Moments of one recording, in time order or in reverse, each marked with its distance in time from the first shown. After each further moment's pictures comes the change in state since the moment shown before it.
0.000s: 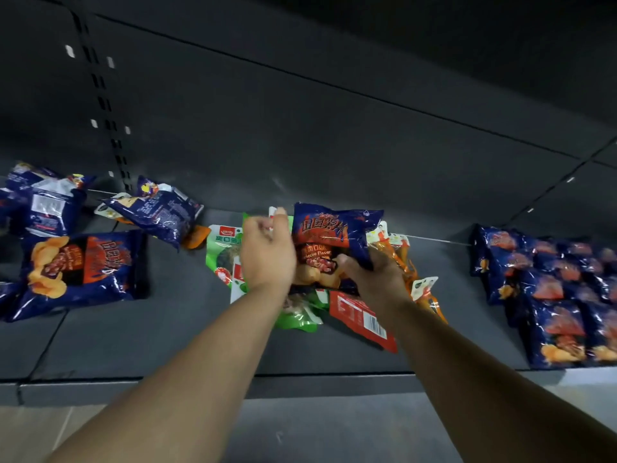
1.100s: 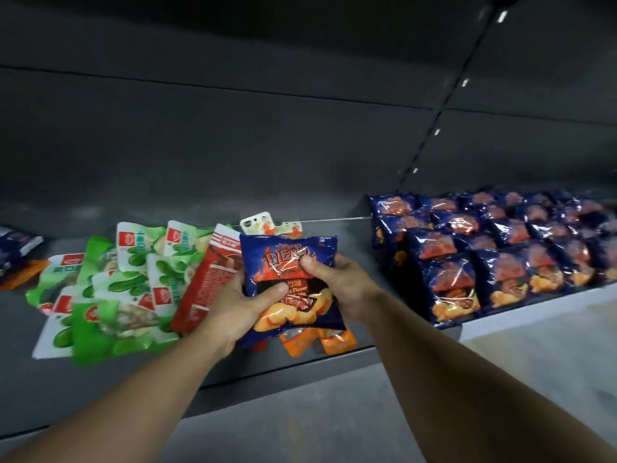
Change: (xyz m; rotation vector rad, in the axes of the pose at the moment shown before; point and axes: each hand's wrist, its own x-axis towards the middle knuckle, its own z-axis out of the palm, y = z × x) left_hand -0.127 -0.043 0.138 0.009 -0.723 -0.185; right_hand 0.027 0.102 -0.189 0.489 -0.185 0.180
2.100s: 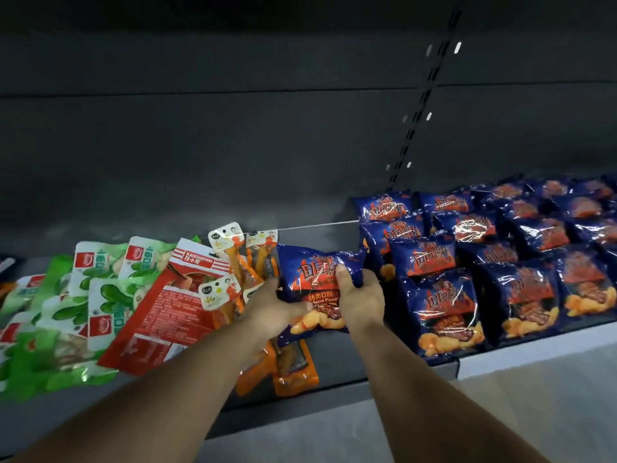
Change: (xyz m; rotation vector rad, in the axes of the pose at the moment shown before) left_hand 0.073 -0.011 0.133 0.466 0.078 -0.185; right_hand 0.050 0.025 -0.118 -0.173 0.491 -0.046
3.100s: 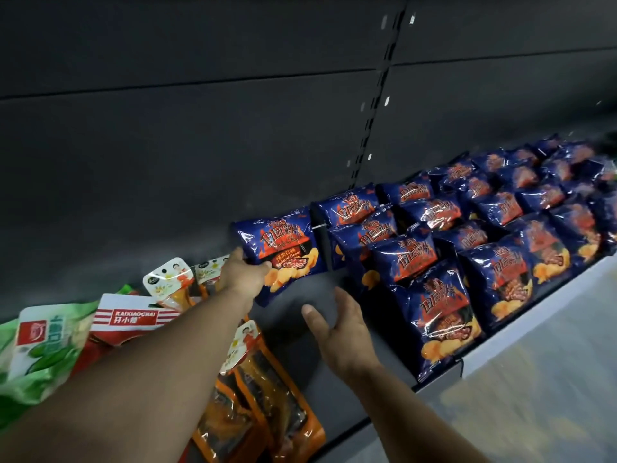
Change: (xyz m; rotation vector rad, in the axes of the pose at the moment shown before) left_hand 0.151 0.029 0.009 -0.069 0.135 0.030; right_hand 0.005 0.012 0.019 -0.268 -0.058 0.030
